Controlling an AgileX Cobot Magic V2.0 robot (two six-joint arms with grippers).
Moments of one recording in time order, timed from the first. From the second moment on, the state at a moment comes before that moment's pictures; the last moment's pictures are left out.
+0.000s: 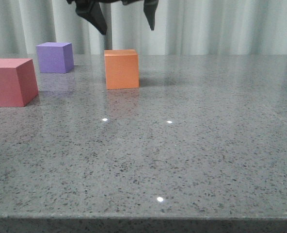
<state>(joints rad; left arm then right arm) -0.64 2.01 -1.94 0.27 0.87 -0.60 0.12 0.65 -0.62 -0.21 0.42 0.27</state>
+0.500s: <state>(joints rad) -0.64 2.03 -1.94 0.34 0.90 -0.71 0.12 0.65 -0.62 -0.21 0.42 0.27</state>
